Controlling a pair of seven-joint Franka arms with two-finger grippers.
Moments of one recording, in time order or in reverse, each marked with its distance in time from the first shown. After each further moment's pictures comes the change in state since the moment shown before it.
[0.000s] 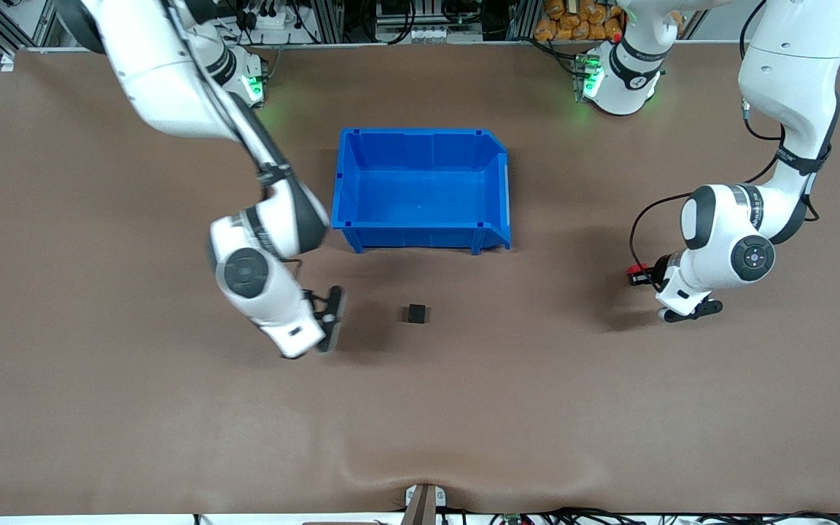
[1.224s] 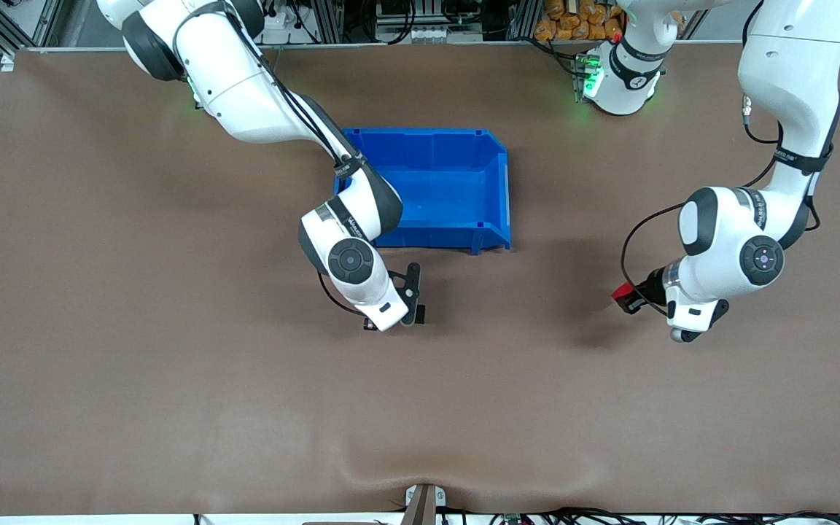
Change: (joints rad) left arm 0.001 -0.003 -0.090 0.129 -0.073 -0.020 -0.497; right arm 0.148 0.159 0.004 0.151 0.082 -0.077 0.120
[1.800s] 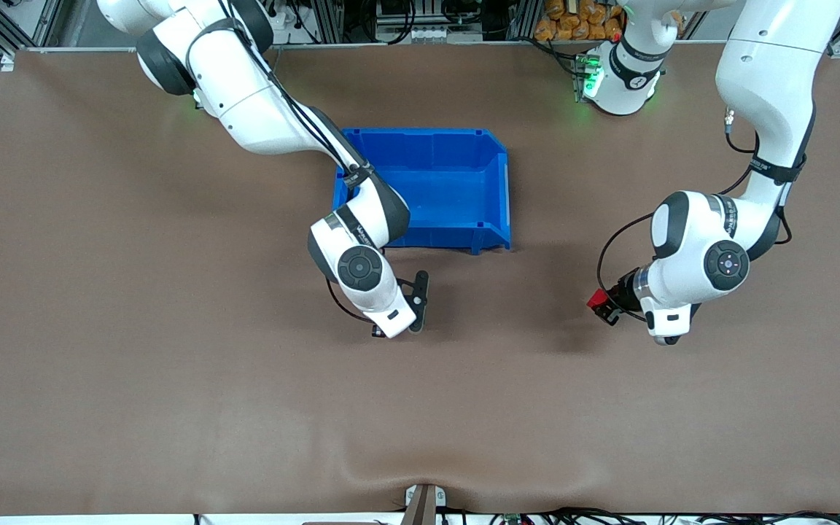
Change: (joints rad) left arm -0.066 0.035 -0.010 0.054 -0.004 -0.003 -0.326; right arm 0.013 0.068 0.002 0.085 0.001 0.001 0.035
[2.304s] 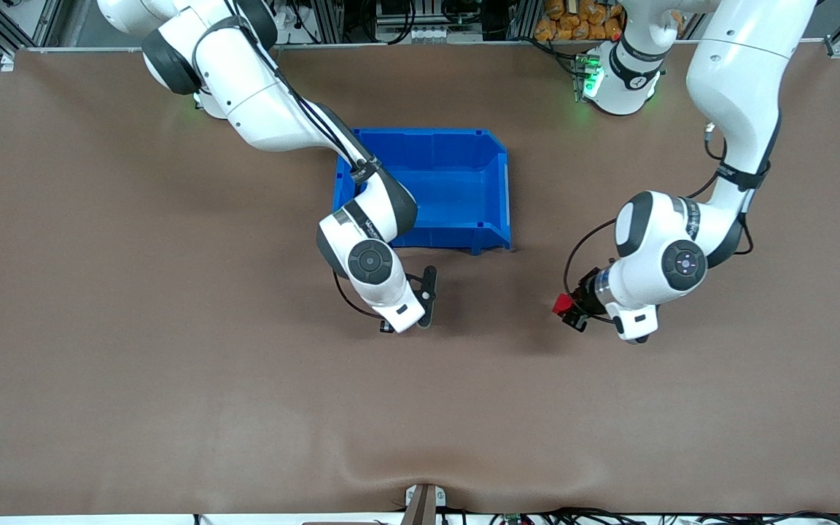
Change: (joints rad) left arm -0.112 0.047 -0.012 0.085 -0.043 0.001 -0.287; right arm 0.021 0.003 0.000 0.005 0.000 0.001 0.012
